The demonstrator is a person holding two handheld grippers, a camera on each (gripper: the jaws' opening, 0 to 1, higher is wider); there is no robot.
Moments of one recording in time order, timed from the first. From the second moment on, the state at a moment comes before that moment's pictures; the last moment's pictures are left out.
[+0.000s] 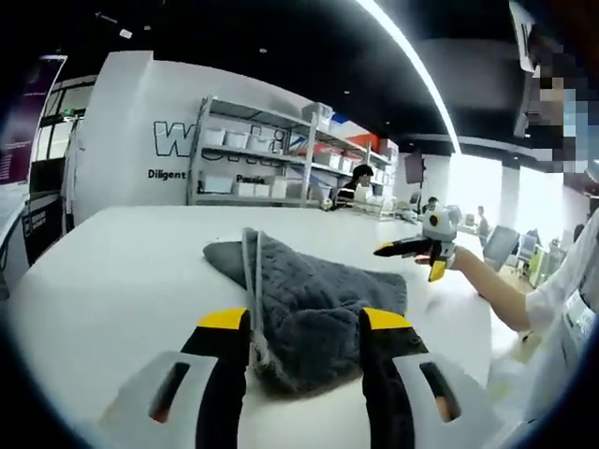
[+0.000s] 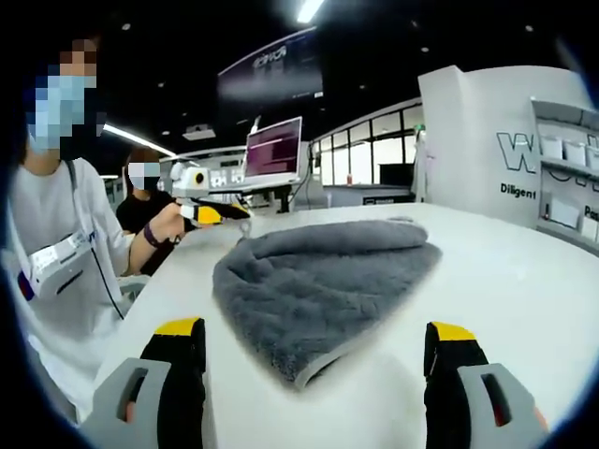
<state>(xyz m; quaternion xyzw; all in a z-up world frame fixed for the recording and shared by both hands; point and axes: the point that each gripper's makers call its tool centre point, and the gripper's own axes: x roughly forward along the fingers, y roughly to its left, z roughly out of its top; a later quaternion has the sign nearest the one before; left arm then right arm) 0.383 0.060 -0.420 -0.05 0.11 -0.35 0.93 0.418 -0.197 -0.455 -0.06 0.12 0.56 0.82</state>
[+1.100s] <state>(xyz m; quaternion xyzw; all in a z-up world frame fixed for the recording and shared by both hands) 0.414 0.014 -0.399 0.07 0.13 -0.39 0.91 0.423 -0.203 -0.434 -0.04 0.09 0.55 0.83</state>
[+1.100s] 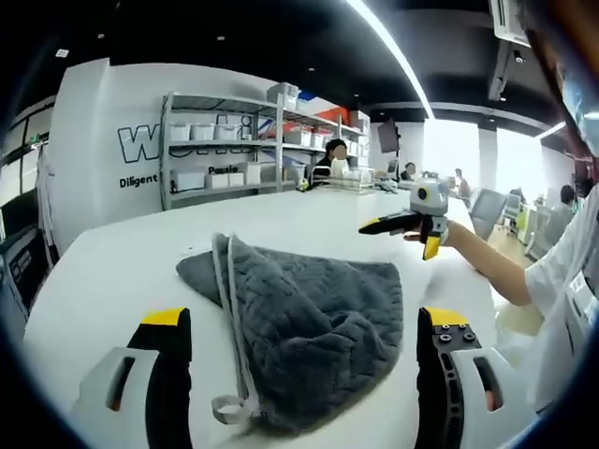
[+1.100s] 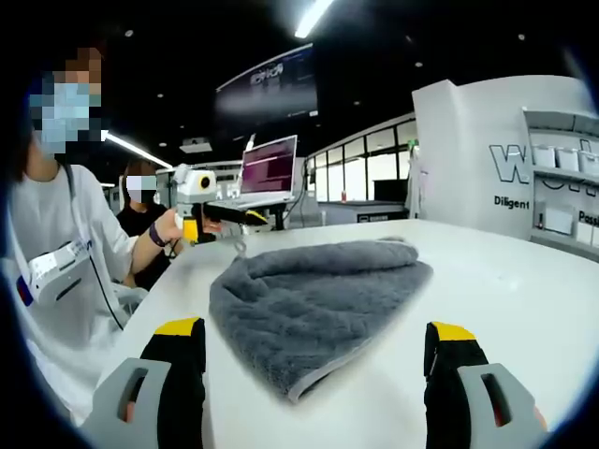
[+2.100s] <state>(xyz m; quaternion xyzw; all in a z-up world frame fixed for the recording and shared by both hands) 0.611 -0.035 -0.431 0.09 0.20 -0.34 0.92 0.420 -0.199 -0.419 -0.04 0.06 0.55 0.83</state>
